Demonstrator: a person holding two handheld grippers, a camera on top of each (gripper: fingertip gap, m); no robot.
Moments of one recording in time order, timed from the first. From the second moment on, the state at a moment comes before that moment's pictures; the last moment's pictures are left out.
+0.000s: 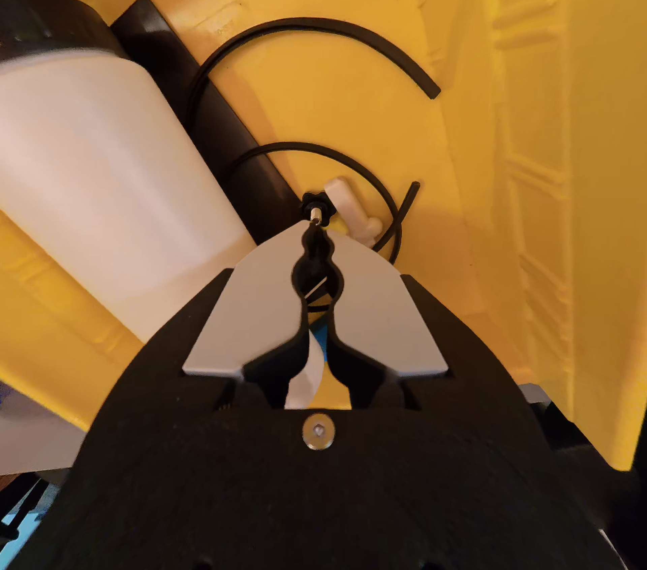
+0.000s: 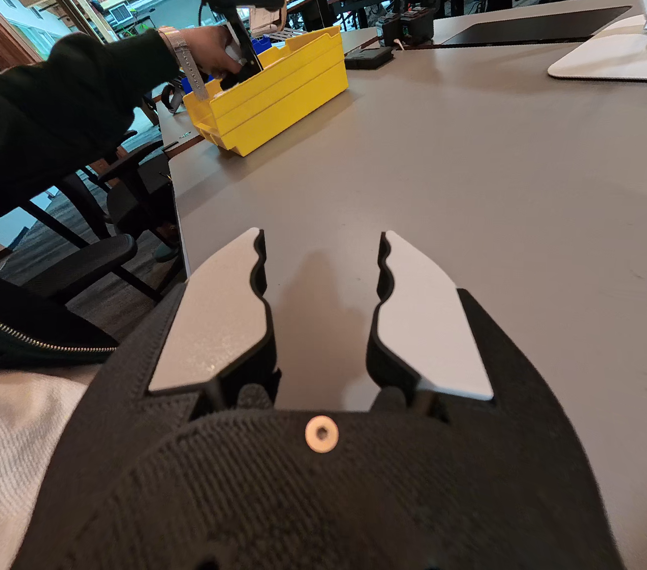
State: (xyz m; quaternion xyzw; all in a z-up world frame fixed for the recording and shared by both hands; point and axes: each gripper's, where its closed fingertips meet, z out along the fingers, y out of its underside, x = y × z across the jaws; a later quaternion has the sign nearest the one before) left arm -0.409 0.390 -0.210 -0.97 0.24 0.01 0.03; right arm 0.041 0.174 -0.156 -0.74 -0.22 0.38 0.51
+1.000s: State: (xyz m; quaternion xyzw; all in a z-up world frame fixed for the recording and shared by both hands) left arm -0.411 0.383 -0.224 -0.97 0.25 0.04 -0.01; right arm 0.041 0.173 -0.155 -0.73 -0.23 0.39 0.51
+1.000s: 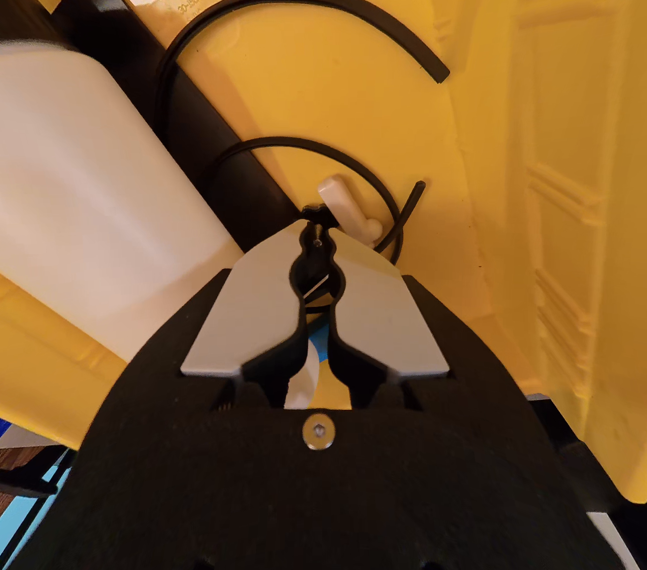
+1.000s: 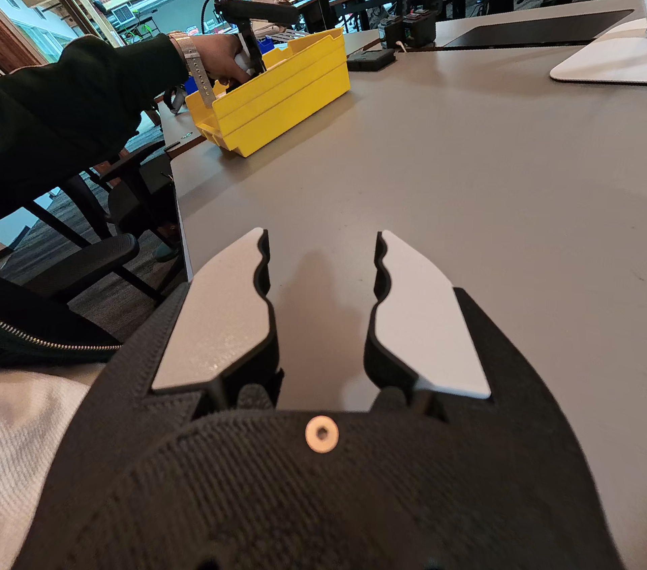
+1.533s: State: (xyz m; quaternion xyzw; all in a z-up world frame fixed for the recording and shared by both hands) left arm -0.257 0.348 -0.058 -0.85 0.31 -0.31 0.30; right arm 0.033 0.172 -0.157 -0.73 -0.23 0.40 0.50
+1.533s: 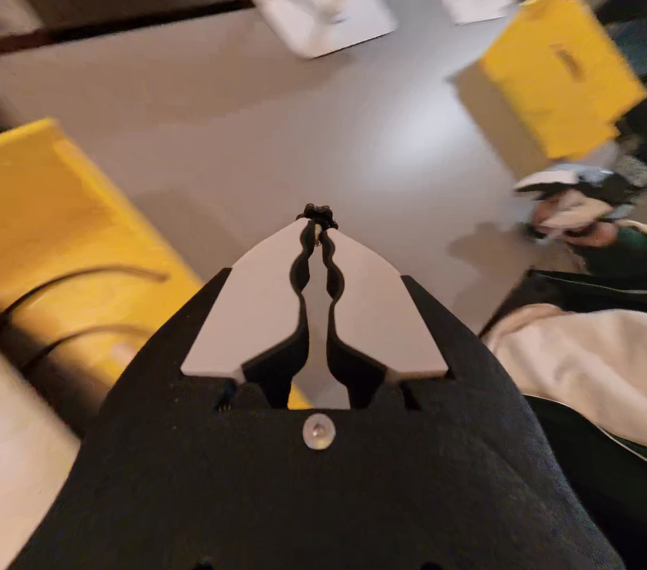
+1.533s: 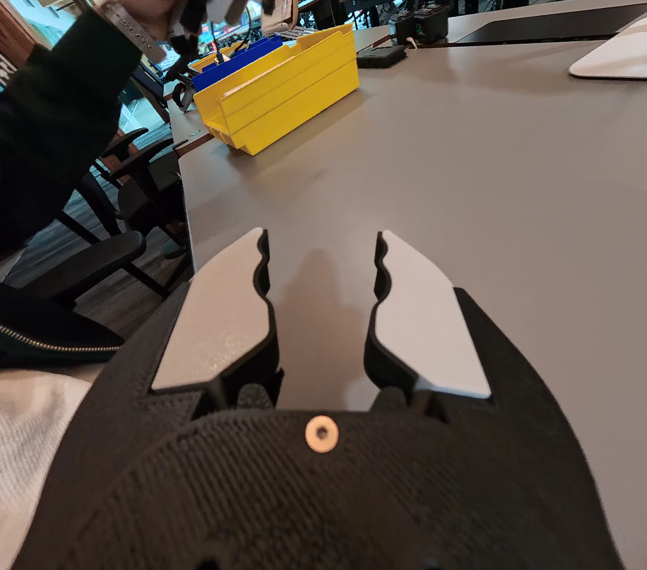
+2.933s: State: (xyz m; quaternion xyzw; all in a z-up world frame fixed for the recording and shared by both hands) left arm -0.012 0.182 -0.178 -0.71 0.44 -0.48 0.27; right arm 0.107 0.142 -0.131 -0.76 -0.30 0.15 0.55
